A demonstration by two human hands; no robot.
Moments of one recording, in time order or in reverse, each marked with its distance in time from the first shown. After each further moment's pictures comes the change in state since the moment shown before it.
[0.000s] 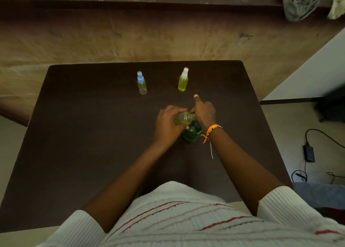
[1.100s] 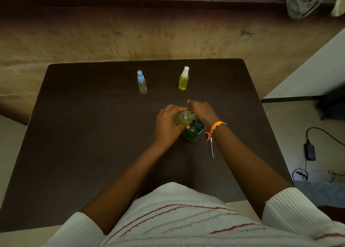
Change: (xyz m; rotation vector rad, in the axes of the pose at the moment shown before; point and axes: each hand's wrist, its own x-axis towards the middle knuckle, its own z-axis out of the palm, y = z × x) left_hand -0.001 -0.003 0.001 -0.036 0.007 -0.002; right_hand -0.011 -0.012 -0.007 -0.151 -0.216 0.075
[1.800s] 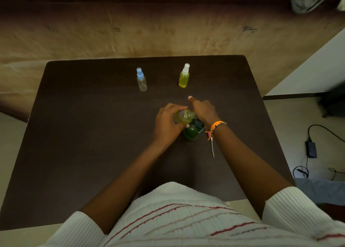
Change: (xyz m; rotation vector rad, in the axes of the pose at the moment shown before) left_hand 0.003 -0.005 0.001 -0.020 -0.010 -0.006; right_hand 0.006 -0.001 -0.001 -0.035 0.028 -0.005
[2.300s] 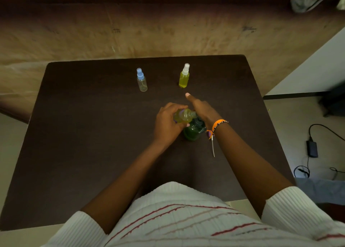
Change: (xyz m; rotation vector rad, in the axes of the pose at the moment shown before) left_hand 0.001 0.002 -0.002 0.006 -0.002 -0.002; right_hand 0.001 -0.001 0.002 0.098 -0.158 -0.006
